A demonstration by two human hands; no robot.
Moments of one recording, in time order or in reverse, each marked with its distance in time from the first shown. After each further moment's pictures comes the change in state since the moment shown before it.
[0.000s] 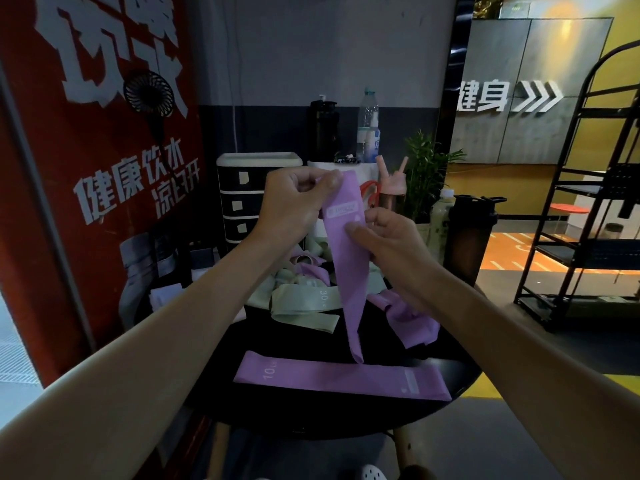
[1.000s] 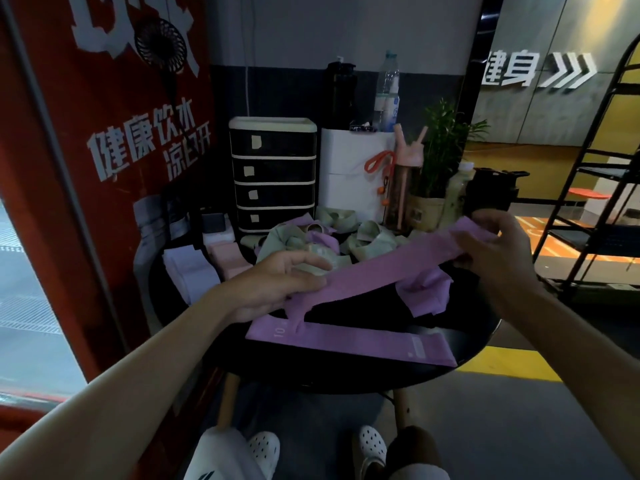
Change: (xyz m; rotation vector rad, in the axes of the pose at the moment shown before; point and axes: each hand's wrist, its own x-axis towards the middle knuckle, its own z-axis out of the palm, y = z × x) left_hand -0.084 -0.092 -0.059 -0.131 -0.482 -0.651; right_hand -0.032 0.051 -0.087 -0.116 0.446 0.067
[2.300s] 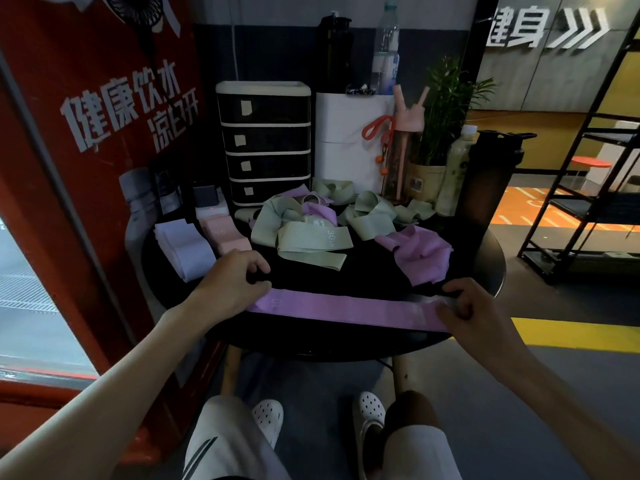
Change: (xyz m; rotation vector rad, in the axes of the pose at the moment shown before) left_hand -0.018 -0.060 -0.039 0.907 0.471 0.058; right_hand -0.079 0.097 -0.026 -0.587 -0.258 -0.141
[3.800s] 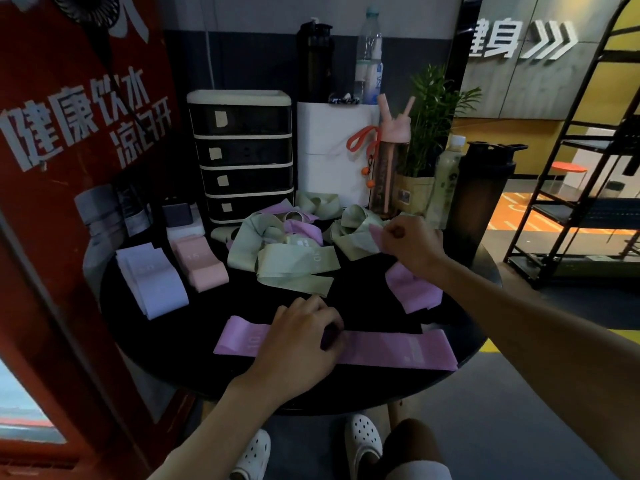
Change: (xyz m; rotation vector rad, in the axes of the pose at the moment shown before) left_hand -0.005 0.070 0.092 0.105 0.002 0.386; right_hand 0.168 -0.035 0.041 -0.085 -0.023 -0.044
